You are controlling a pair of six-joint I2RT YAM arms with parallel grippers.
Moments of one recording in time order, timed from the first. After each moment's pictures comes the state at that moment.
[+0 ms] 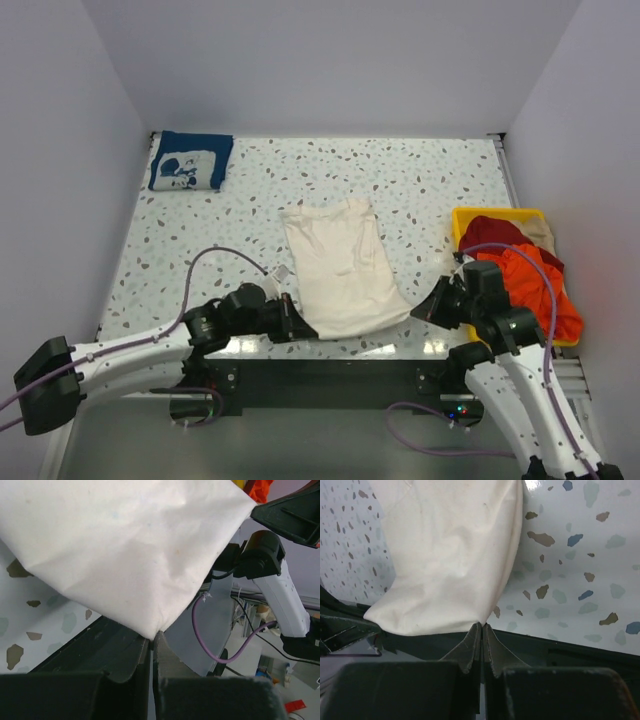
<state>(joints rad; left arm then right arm) -1.04 0.83 0.27 0.03 0.22 -1.19 0.25 0.45 0.59 -1.04 -0.28 0.68</state>
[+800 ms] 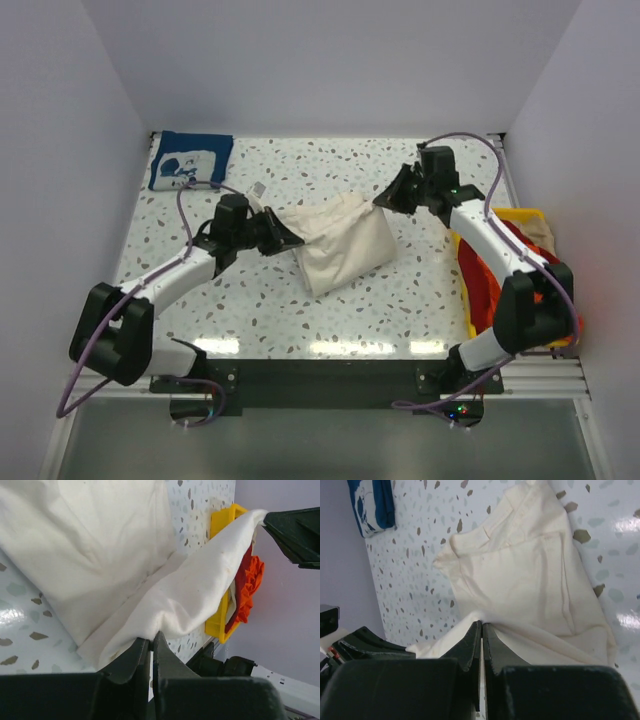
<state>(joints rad) -0.41 1.32 0.71 0.02 0.46 -0.91 0.25 1.46 1.16 -0.40 -0.28 0.74</state>
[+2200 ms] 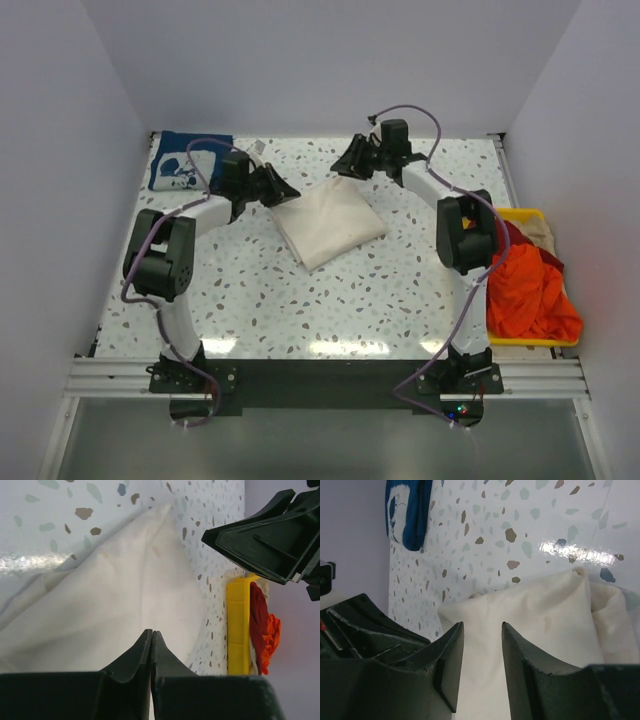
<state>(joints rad) -0.23 1.87 1.17 0.19 0.54 -0.78 0.28 2.19 1.75 -0.13 -0.53 0.66</state>
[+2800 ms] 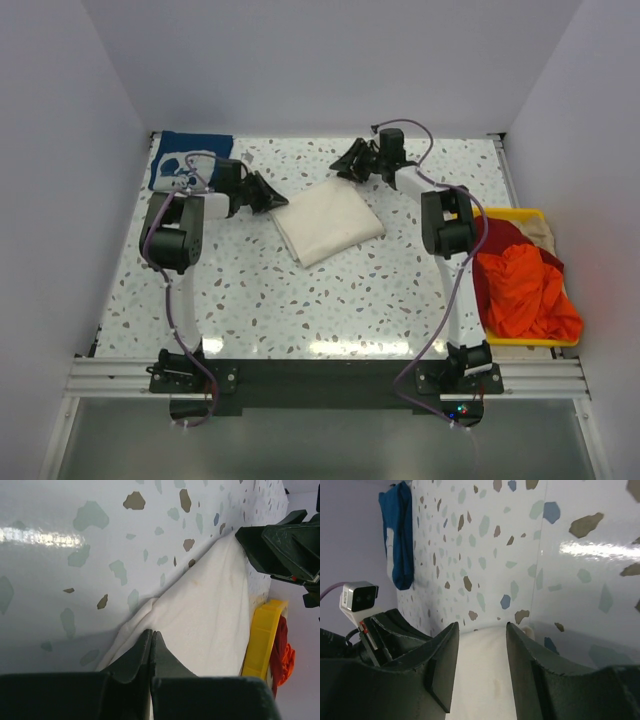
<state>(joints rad) -0.12 2.18 1.29 0.20 0.57 -0.80 0.24 2.55 2.00 0.02 -0.59 0.84</state>
